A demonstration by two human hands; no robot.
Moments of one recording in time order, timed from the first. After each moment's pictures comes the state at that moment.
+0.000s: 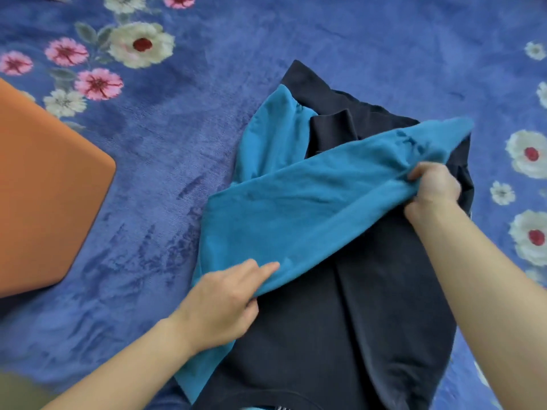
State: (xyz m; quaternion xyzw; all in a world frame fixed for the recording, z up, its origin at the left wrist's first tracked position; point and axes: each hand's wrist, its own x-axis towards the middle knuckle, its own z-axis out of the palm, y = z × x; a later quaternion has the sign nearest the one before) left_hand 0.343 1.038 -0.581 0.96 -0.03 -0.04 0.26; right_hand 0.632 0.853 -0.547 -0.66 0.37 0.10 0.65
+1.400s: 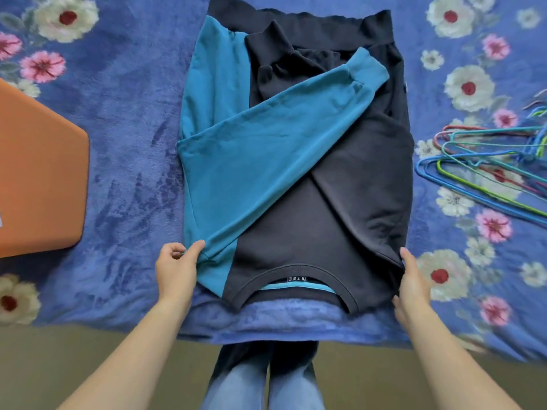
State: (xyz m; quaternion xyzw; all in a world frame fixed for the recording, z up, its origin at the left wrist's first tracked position) left_hand 0.231 1.033 -0.593 0.64 0.55 -0.04 0.53; right_hand 0.289 0.665 -0.608 -0.63 0.57 0.15 0.50
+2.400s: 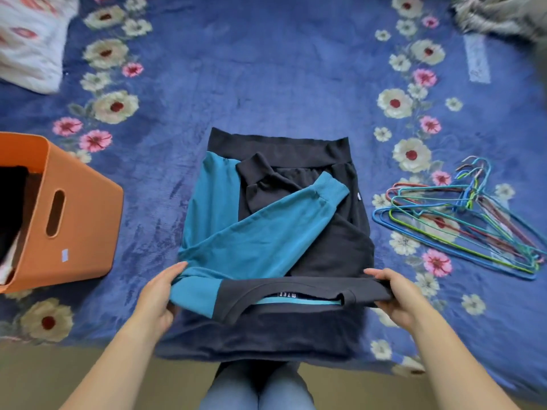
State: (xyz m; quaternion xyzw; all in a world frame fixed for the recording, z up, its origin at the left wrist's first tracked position) left_hand 0.254 1.046 -0.474 0.42 0.59 -0.08 0.68; right_hand 0.349 0.654 -0.474 -0.60 0.49 0.31 0.56
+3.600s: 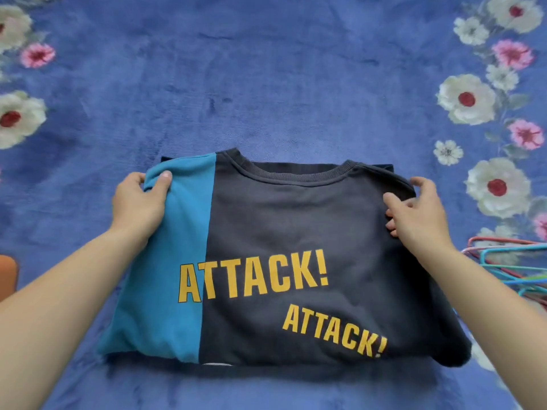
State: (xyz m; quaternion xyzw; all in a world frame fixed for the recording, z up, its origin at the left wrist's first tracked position) left_hand 0.557 1.098 -0.593 0.80 0.45 -0.03 0.39; right_hand 0.620 0.724 -0.594 -0.88 0.22 0.14 0.39
